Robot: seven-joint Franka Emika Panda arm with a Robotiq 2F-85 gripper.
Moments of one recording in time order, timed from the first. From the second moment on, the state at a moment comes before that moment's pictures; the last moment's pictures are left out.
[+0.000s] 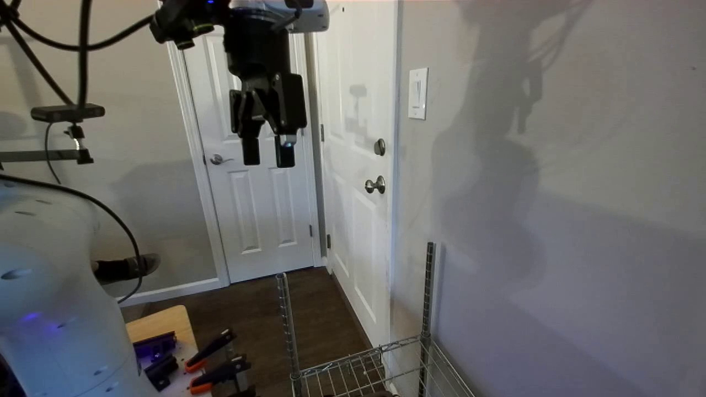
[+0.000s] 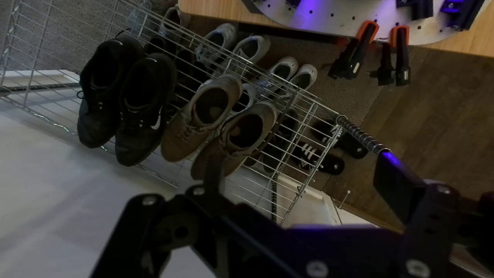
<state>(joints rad) -0.07 -0.85 -0.12 -2.45 -0.23 1.53 -0.26</state>
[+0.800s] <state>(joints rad) 0.04 -0.87 -0.16 -2.53 -0.15 1.95 -0.26</state>
